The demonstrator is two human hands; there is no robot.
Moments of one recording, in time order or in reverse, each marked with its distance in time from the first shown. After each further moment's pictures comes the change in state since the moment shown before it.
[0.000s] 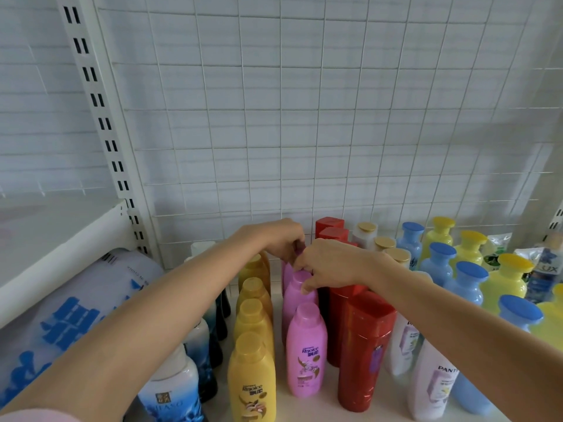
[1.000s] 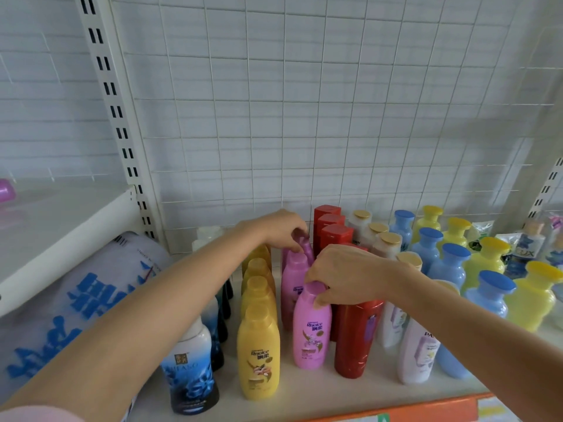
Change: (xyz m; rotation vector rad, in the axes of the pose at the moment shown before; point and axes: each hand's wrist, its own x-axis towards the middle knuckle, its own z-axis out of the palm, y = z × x) left_hand -0.029 0.007 0.010 -0.114 0.114 0.015; right_hand -0.052 -0.040 0.002 -0.133 -0.022 0.001
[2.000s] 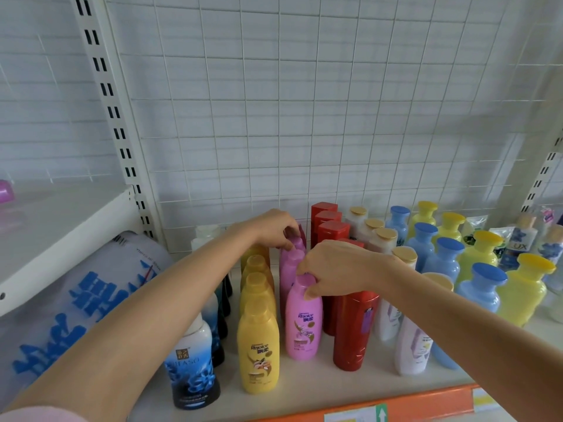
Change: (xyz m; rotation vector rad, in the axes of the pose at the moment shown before) left_hand -0.004 -0.006 0.006 -0.039 0.041 -0.031; right_hand 0.009 -0.002 0.001 -0.007 -0.048 0.045
